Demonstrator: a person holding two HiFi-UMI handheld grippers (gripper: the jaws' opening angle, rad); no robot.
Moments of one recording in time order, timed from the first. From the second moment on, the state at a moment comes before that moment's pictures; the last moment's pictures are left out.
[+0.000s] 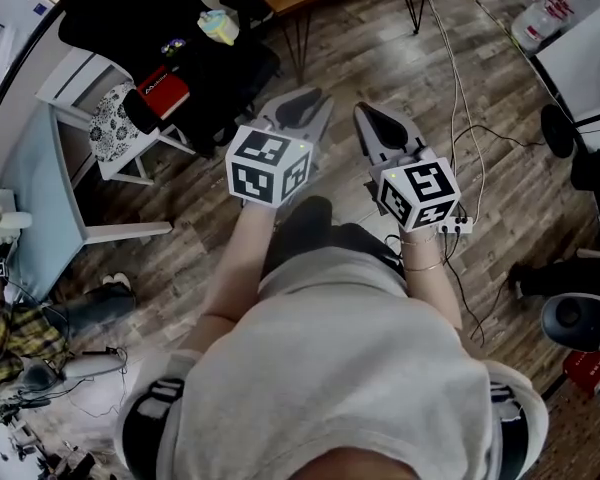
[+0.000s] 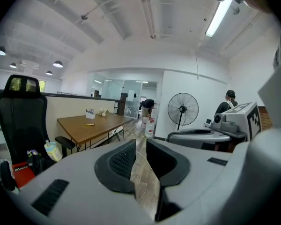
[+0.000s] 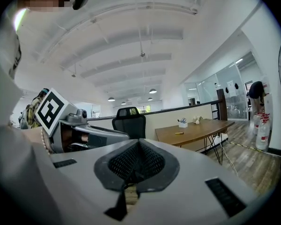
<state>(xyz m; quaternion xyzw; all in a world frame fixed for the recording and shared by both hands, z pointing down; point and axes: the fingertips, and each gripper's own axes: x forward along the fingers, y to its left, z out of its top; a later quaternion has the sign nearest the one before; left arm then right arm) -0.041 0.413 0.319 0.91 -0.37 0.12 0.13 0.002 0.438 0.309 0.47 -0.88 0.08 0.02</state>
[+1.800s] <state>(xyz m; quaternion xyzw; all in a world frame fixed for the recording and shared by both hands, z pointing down) -0.096 0.027 0.360 0.92 -0.34 0.14 0.15 -0.025 0.062 0.344 0.53 -0.84 0.12 0.05</state>
